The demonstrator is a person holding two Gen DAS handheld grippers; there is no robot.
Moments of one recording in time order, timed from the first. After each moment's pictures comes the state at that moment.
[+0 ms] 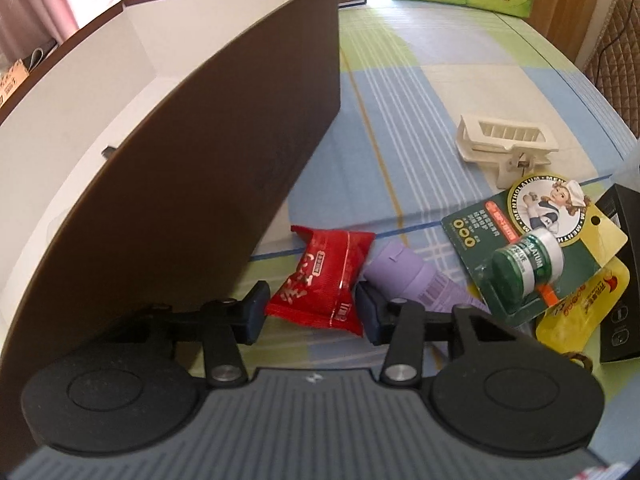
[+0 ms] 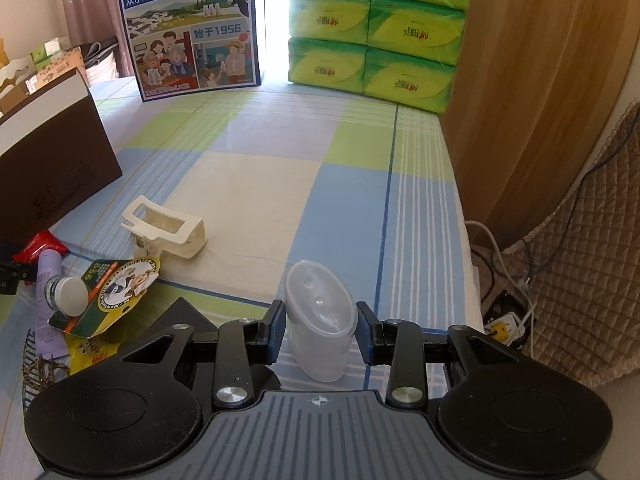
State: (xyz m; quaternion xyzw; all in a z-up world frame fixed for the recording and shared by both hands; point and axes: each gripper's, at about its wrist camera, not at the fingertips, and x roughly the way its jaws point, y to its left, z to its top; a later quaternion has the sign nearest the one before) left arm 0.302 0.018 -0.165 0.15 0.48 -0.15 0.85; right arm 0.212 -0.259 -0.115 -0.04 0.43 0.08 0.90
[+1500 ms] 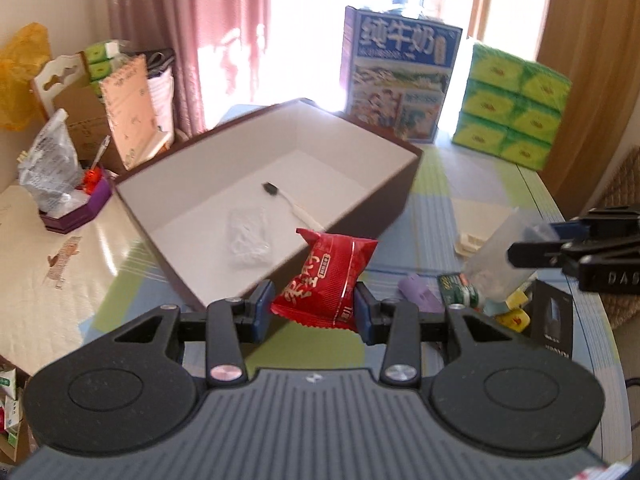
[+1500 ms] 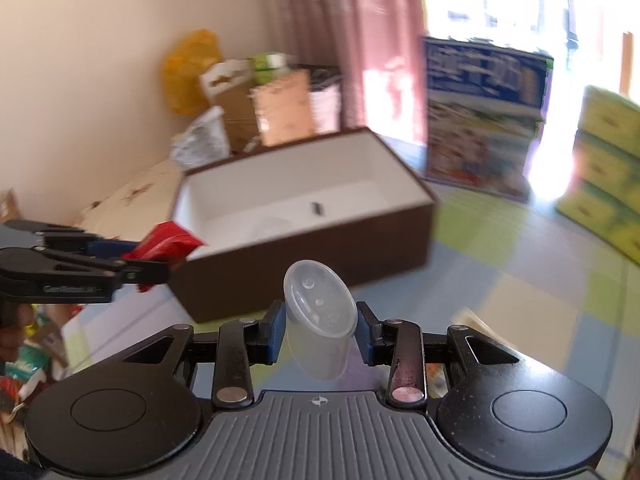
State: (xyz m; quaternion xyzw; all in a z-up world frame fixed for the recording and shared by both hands) left arm 0.166 0.132 -0.004 0.01 0.38 -0.06 0.92; right arm 0.155 -0.067 -0.009 -0.06 0.36 0.38 0.85
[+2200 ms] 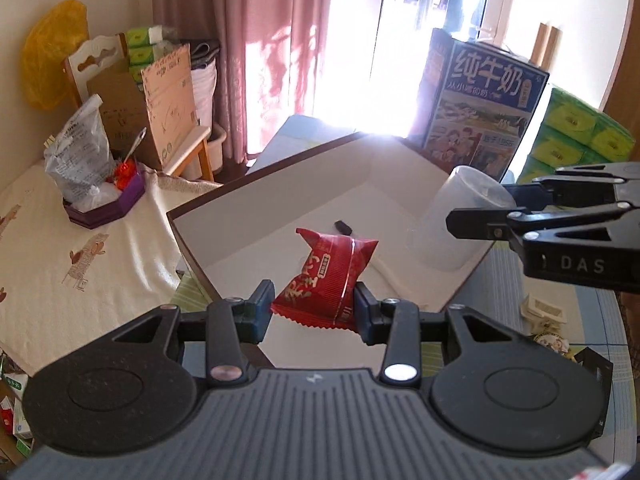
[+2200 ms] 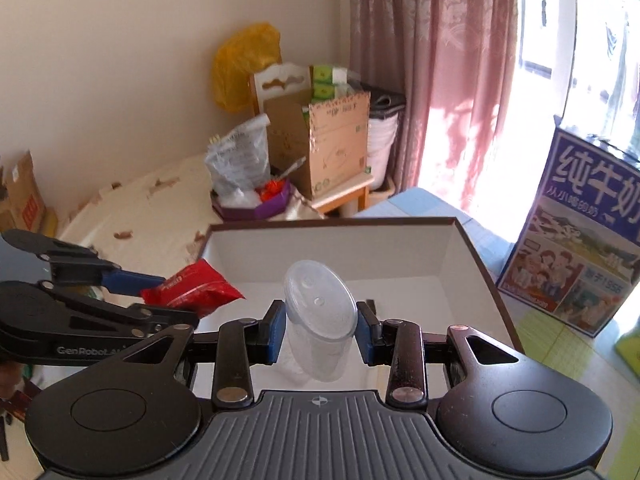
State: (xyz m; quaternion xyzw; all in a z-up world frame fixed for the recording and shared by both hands) left arm 0.250 0.210 0.000 -0.03 0.39 -0.01 0.92; right arm 0.233 0.091 0.000 -0.14 0.31 0.43 0.83
